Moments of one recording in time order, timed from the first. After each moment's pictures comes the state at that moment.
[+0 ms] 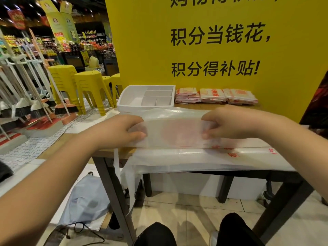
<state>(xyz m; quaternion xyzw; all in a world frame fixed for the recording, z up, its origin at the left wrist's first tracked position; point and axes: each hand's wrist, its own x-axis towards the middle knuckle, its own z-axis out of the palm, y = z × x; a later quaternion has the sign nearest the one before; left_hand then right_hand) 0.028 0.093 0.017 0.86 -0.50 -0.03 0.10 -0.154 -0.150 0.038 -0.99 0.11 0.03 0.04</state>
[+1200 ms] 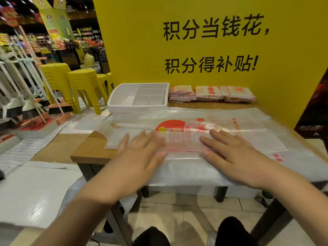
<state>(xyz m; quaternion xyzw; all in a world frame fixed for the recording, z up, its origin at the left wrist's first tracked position) -0.035 0.066 -0.041 0.88 -0.47 0.00 0.08 -0.192 -0.162 -0.049 -0.98 0.18 0.02 0.10</state>
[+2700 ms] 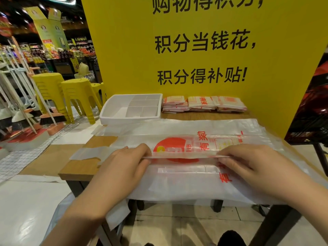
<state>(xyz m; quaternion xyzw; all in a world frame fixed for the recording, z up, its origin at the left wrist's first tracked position) -0.017 0.057 -0.041 0.84 -0.49 0.11 0.19 -0.230 -0.186 -0.027 -0.97 0.15 -0.15 0.10</state>
